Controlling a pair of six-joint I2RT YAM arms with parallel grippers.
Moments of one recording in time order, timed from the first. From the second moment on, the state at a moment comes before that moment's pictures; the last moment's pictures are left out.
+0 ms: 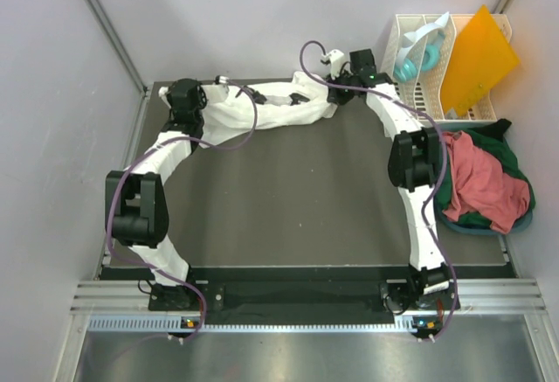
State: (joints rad) left arm -0.10 1.71 1.23 0.24 -0.40 1.30; right arm 0.25 2.49 2.32 -0.56 -0.44 -0.31
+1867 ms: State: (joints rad) left arm 0.04 1.66 1.76 0.36 0.13 1.41; right arm 0.18 1.83 2.22 0.27 -0.11 -1.14
